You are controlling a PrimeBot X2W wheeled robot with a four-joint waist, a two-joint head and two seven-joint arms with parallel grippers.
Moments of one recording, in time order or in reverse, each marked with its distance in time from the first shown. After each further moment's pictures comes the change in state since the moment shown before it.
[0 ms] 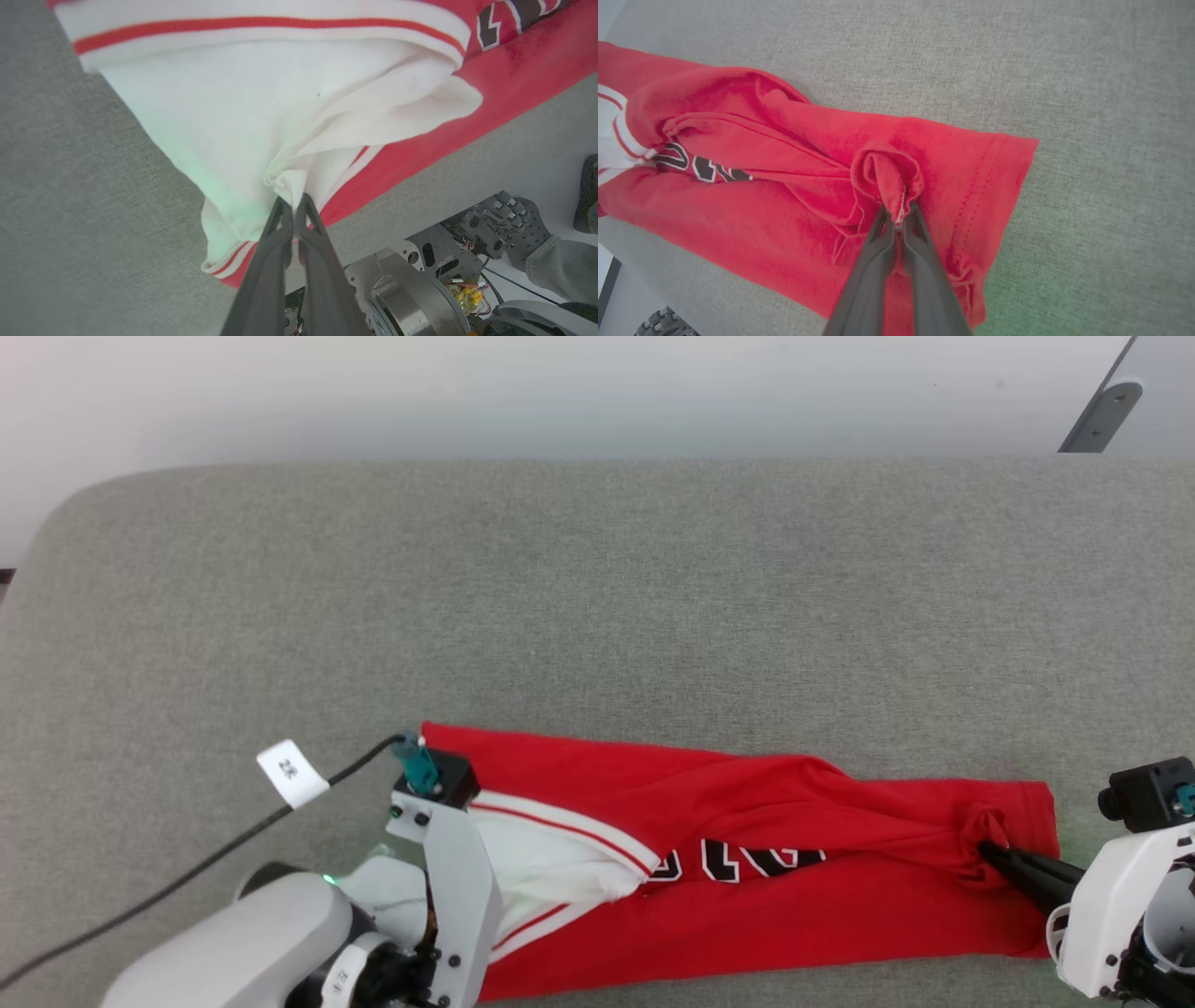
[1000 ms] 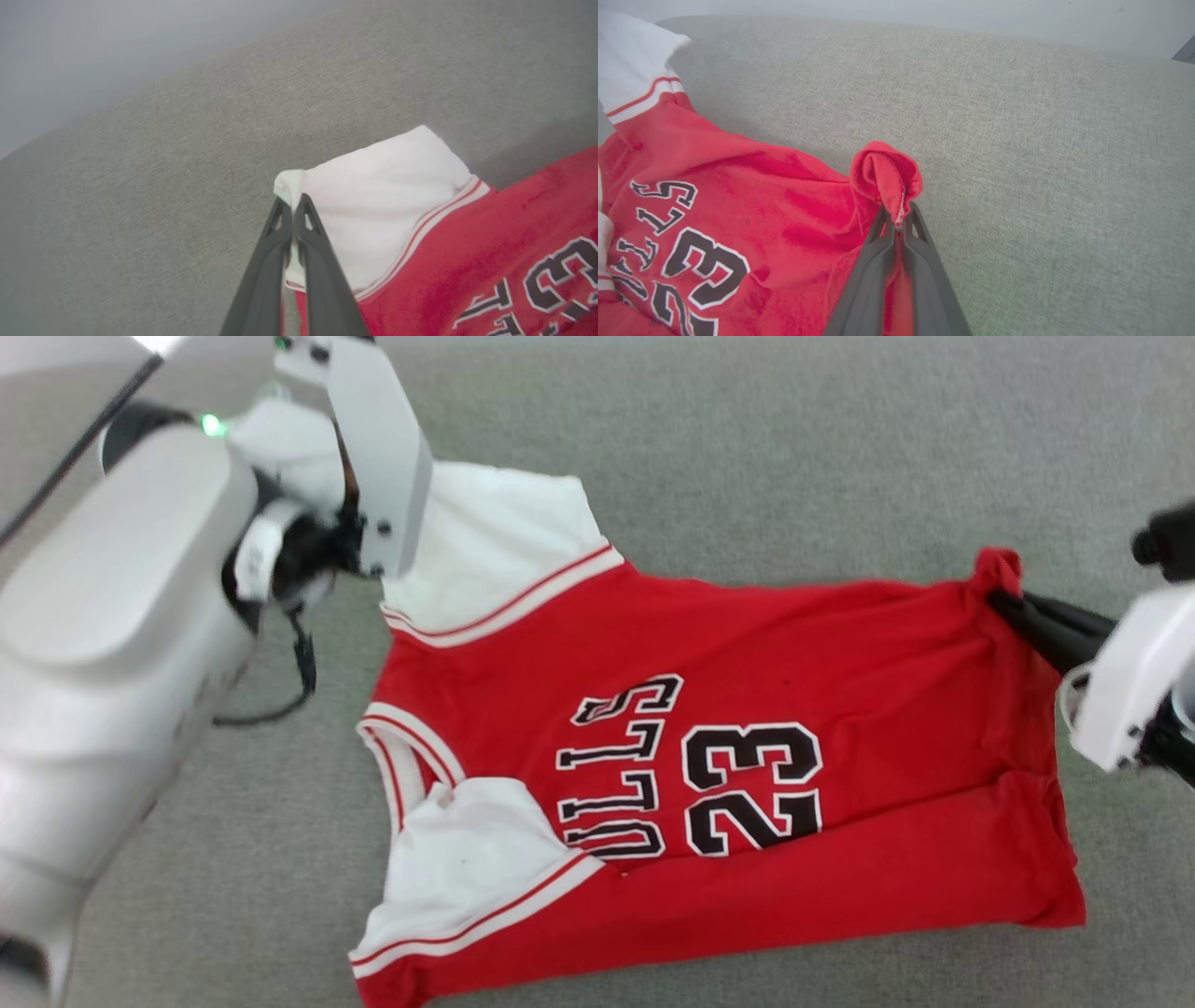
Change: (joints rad) left arm -0.620 -0.193 0.104 0.582 0.162 -0.282 -0.057; right arm -0.426 0.006 0.059 0.032 -0.030 0.000 0.040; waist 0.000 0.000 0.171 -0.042
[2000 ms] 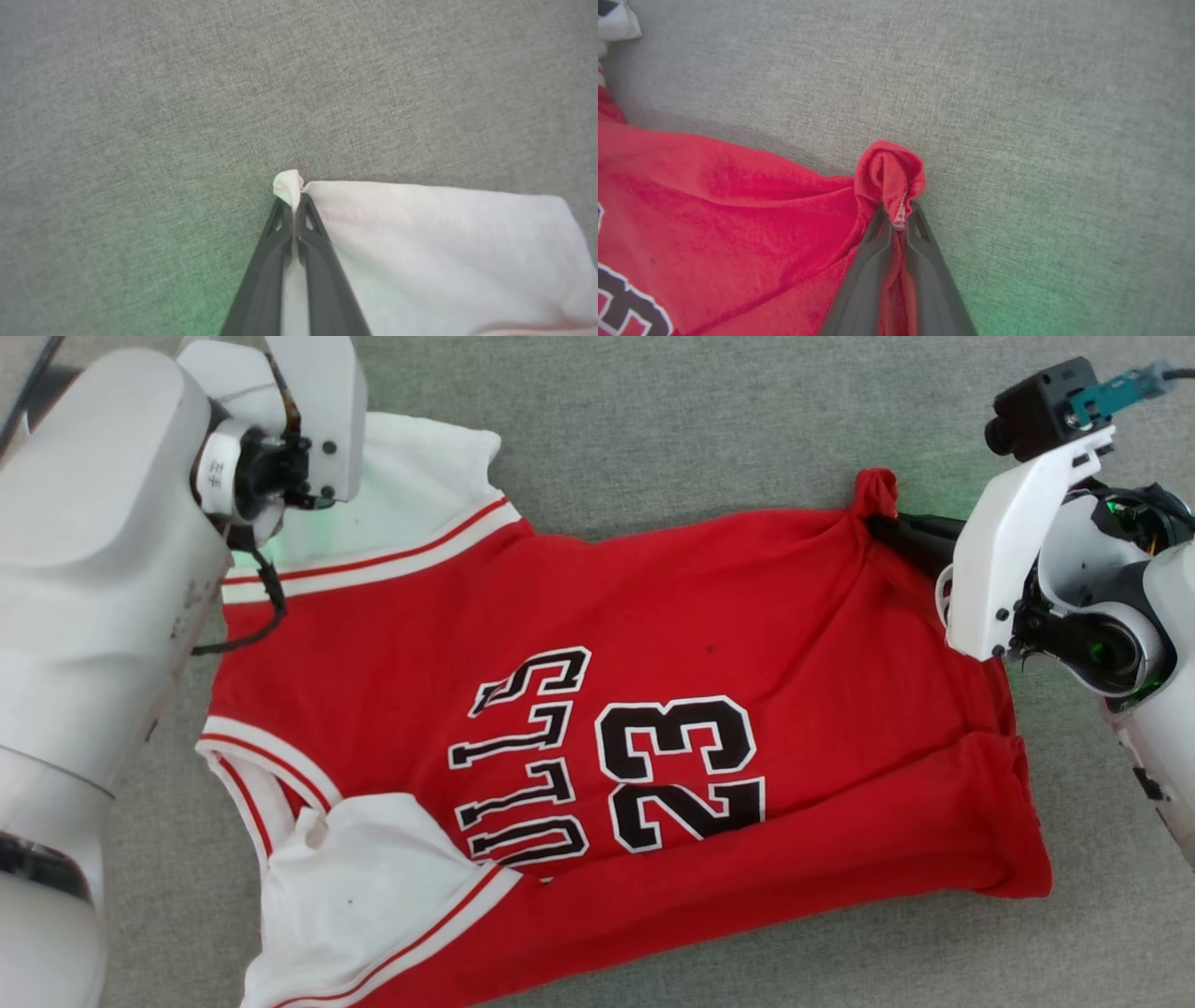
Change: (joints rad) left arm -0.119 -0.093 0.005 0.358 0.038 -0.007 0.007; right arm -0.214 0.273 -0.056 0.161 -0.132 0.000 0.274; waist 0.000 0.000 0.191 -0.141
